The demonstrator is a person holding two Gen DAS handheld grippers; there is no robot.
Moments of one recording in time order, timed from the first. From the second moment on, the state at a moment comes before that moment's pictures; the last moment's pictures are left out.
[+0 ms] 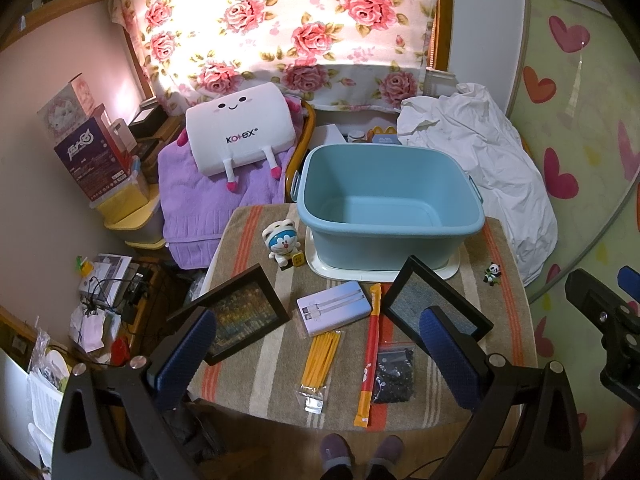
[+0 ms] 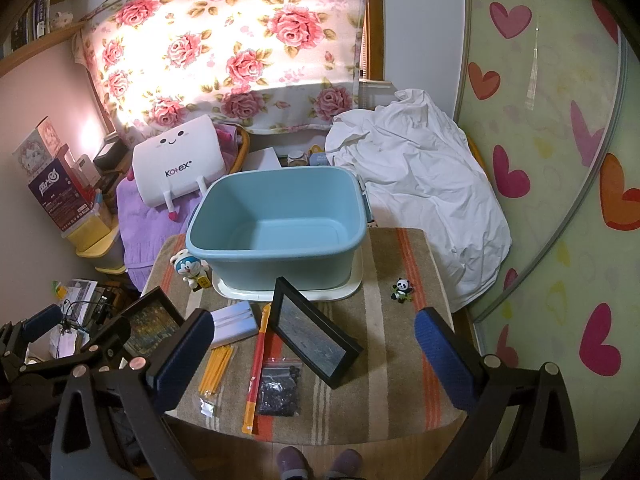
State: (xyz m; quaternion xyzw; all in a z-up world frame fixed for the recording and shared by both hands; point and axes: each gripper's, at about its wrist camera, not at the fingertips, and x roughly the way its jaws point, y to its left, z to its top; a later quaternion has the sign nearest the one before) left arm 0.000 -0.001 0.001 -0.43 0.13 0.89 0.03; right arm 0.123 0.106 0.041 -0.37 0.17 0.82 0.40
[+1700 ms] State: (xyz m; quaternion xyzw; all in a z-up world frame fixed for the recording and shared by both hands) left arm 0.005 -0.004 0.005 -0.43 0.12 0.89 0.06; right arm 0.124 0.106 0.034 -0.38 0.17 0.81 0.41
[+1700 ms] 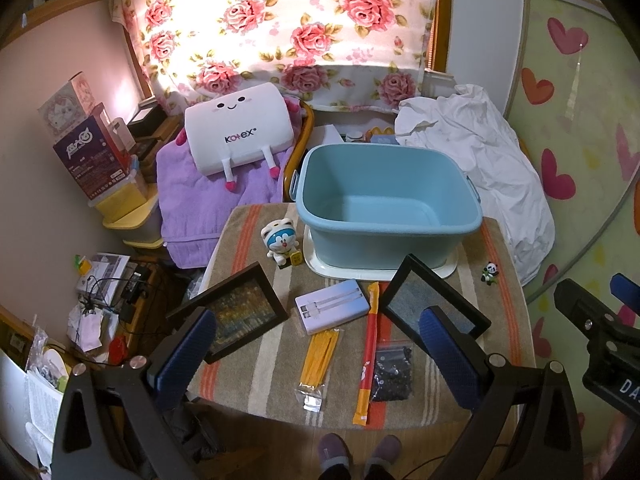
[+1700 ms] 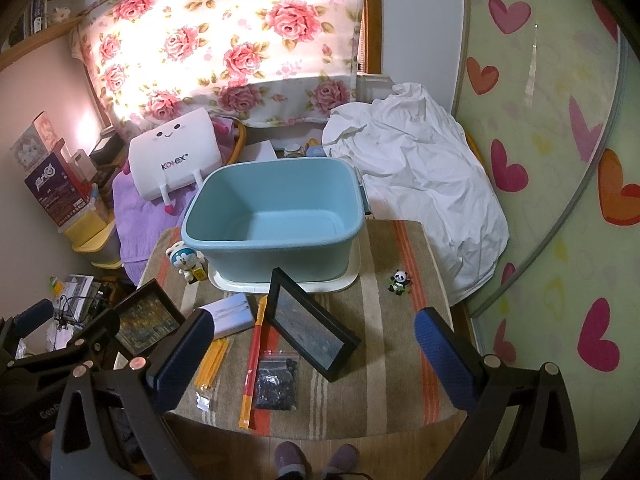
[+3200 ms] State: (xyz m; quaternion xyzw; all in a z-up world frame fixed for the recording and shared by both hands) left arm -0.004 -0.011 -0.082 -0.44 0.11 0.88 0.12; right arm 0.140 0.116 -0.045 -0.34 0.15 0.84 0.40
